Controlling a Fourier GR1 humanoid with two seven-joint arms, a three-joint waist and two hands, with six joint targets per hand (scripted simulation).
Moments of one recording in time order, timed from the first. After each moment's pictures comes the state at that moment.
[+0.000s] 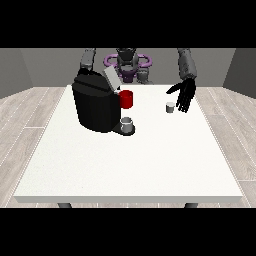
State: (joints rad) left arm -0.43 0.53 0.05 -0.99 -0.42 -0.22 -0.21; right arm -0.23 -0.02 0.05 -1.47 0.17 -0.17 0.02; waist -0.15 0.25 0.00
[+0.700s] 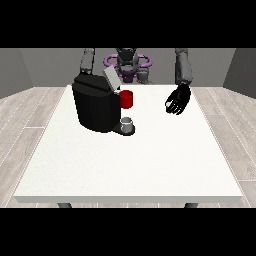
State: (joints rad) left arm -0.53 0.49 -0.03 -0.84 -0.67 -0.02 -0.29; right arm -0.28 -0.02 0.02 -1.36 0.15 -0.14 -0.01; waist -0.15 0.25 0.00
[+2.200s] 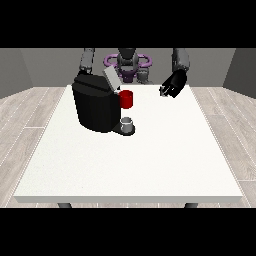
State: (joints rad) left arm -0.71 0.40 -0.05 -0.72 -0.77 -0.25 -0.32; right arm -0.24 -0.04 -0.01 -1.17 0.19 -0.19 -0.04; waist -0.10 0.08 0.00
